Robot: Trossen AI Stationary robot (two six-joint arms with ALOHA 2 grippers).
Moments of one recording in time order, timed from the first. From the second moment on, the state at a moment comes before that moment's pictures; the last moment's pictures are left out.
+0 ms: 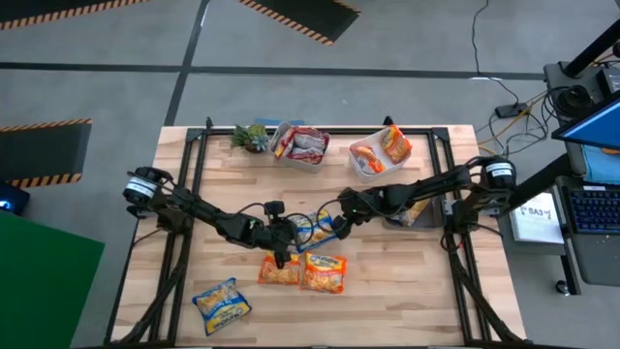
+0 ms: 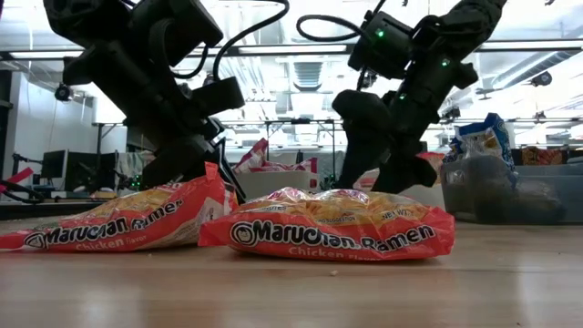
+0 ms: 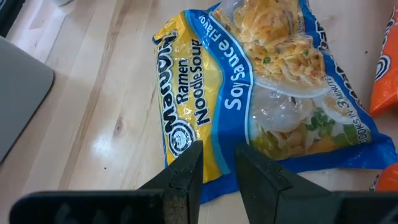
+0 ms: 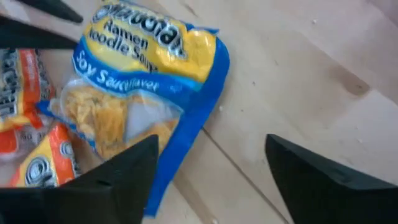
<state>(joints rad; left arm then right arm) -0.27 1.72 0.77 0.04 -0.53 -0.14 -0.01 1.67 0.85 -0.11 0.00 0.82</state>
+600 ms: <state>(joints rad) -0.27 1.72 0.63 0.24 -0.53 -0.20 -0.01 1.77 0.97 -0.07 -0.01 0.83</state>
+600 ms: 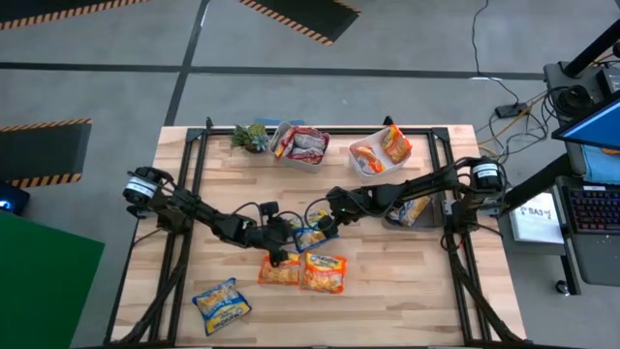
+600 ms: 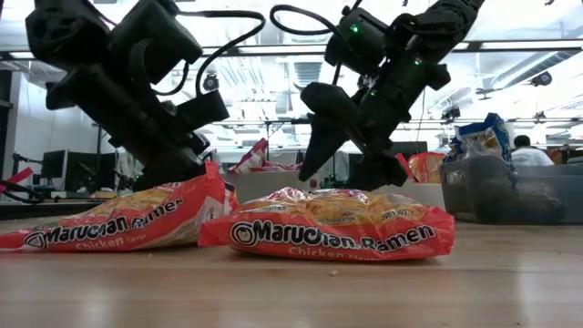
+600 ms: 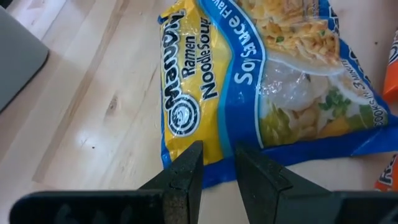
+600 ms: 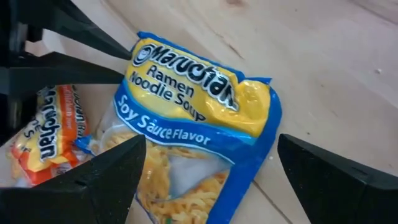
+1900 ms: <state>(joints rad) -0.27 1.72 0.60 0.30 -0.53 -0.22 -0.01 1.90 0.96 0.32 -0.21 0.81</state>
